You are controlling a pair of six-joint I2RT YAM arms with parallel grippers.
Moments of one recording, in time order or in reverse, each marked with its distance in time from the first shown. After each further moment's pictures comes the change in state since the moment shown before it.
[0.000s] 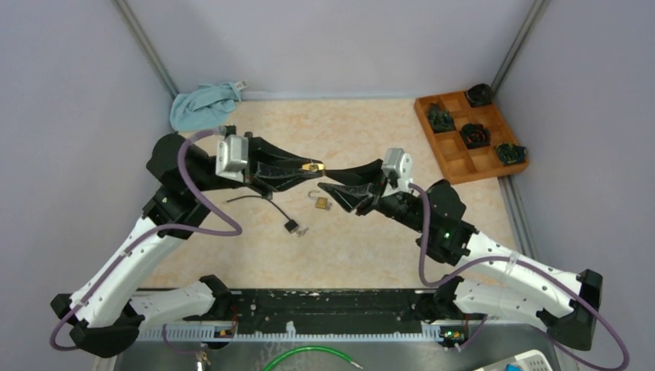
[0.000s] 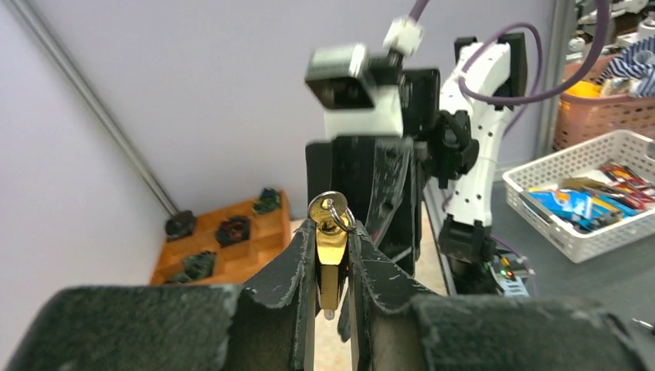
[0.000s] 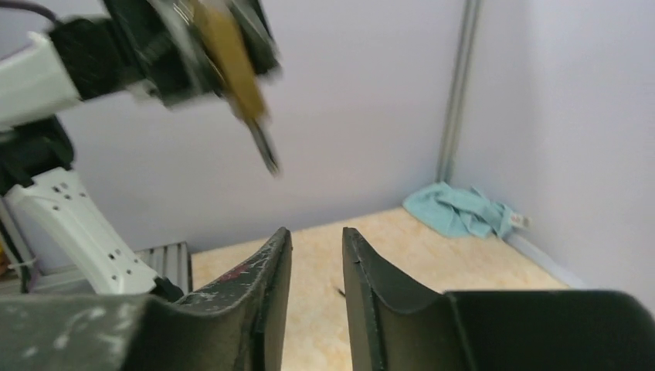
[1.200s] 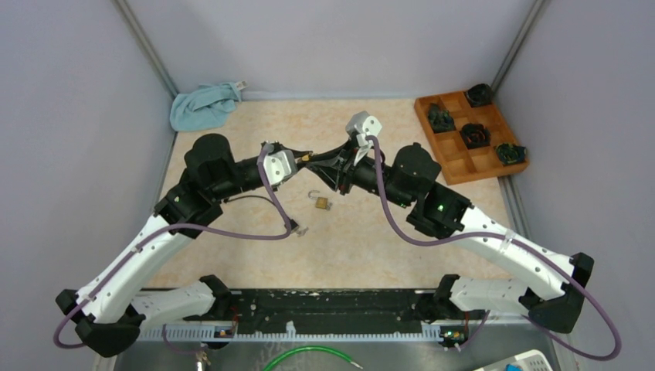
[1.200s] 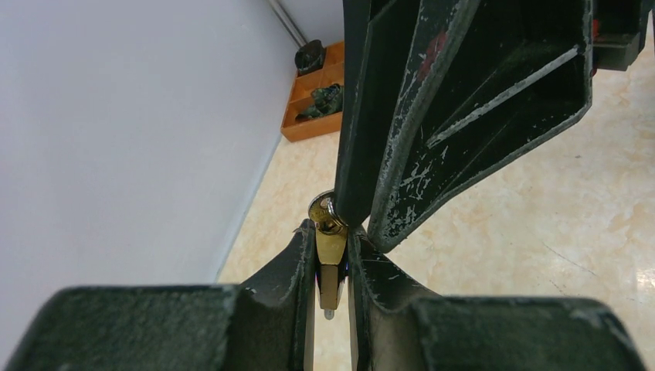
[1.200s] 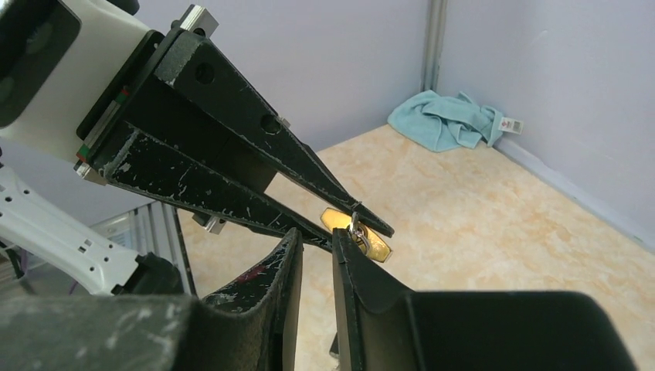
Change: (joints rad) left arm 0.015 -0.006 -0.080 -0.298 -0.392 0.529; right arm -0.029 0.206 0.369 -0.491 0.101 0.038
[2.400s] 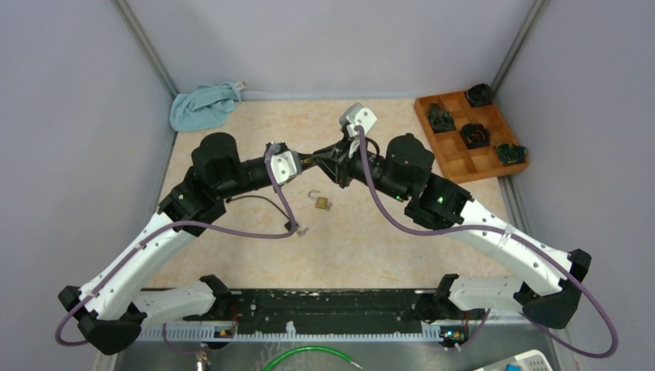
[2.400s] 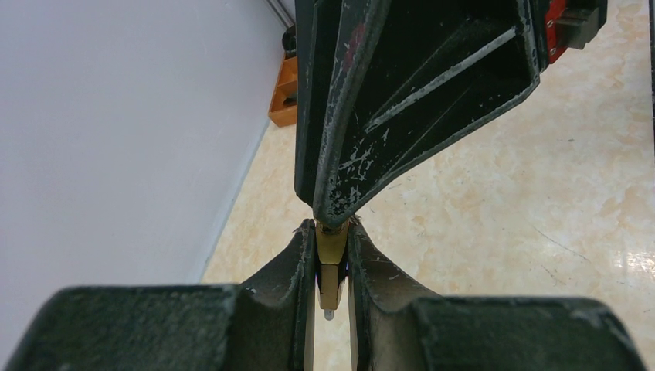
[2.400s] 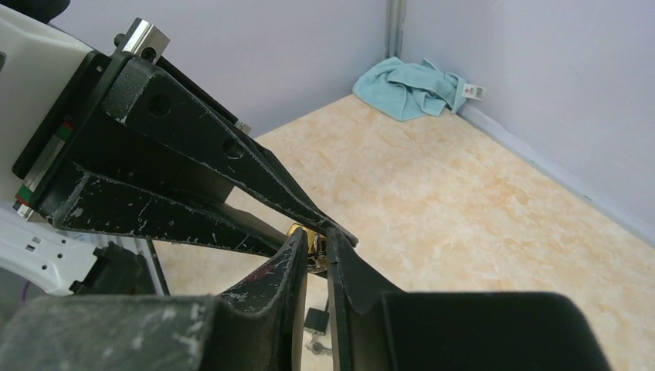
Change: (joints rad) left arm 0.000 0.022 0.000 -0.037 -0.007 0.014; right arm -0.006 0.051 0.104 -0.152 0.081 -0.036
